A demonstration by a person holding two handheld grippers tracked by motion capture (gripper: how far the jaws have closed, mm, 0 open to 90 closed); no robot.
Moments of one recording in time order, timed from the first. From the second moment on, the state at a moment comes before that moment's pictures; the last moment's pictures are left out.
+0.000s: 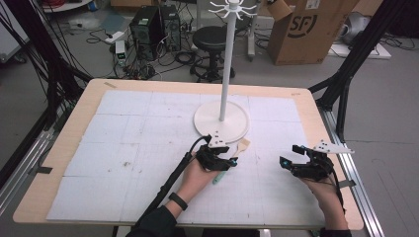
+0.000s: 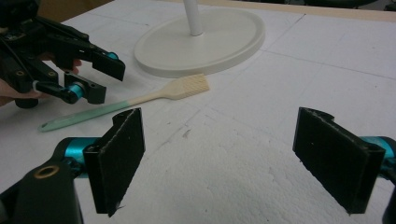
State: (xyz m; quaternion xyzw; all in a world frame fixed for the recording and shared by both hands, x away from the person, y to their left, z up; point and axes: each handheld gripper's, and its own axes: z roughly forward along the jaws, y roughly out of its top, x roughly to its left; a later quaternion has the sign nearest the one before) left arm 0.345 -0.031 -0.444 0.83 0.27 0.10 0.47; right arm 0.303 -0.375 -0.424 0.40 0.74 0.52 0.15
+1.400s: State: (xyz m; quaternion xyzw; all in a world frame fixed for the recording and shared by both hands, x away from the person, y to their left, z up) left arm 0.342 -0.050 -0.446 0.85 0.27 0.11 0.44; right arm 0.302 -0.375 -0.423 0.40 0.74 0.52 0.15
